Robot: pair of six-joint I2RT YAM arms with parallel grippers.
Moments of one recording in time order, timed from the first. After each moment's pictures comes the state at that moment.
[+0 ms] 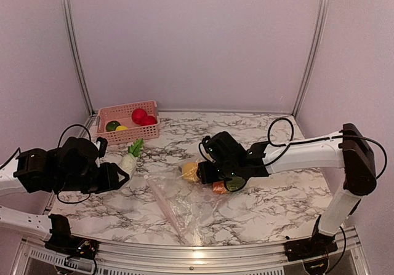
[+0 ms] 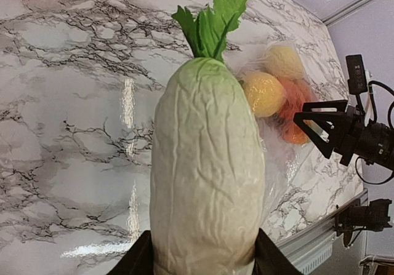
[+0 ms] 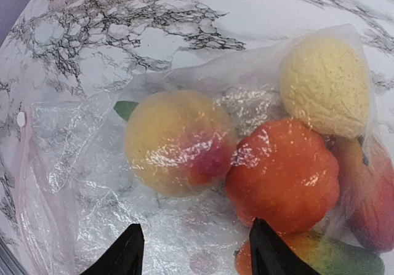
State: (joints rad) left arm -1.08 0.84 0.80 -0.77 -0.30 -1.04; right arm 0.99 1.72 1.10 -0.25 0.20 0.57
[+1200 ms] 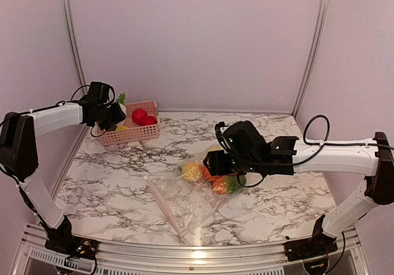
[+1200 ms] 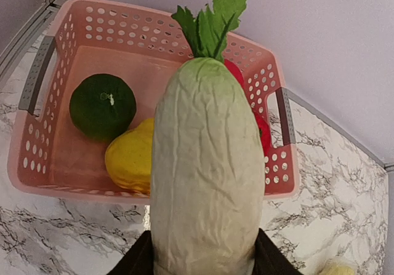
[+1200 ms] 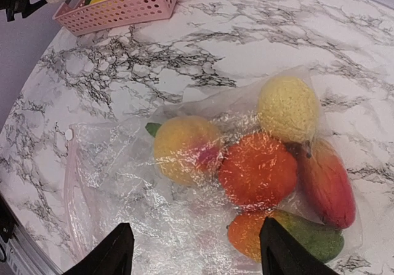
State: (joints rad) left arm -0.25 1.67 1.26 -0.28 -0.05 -0.64; right arm 1.02 1.48 1.06 -0.32 0.26 0.58
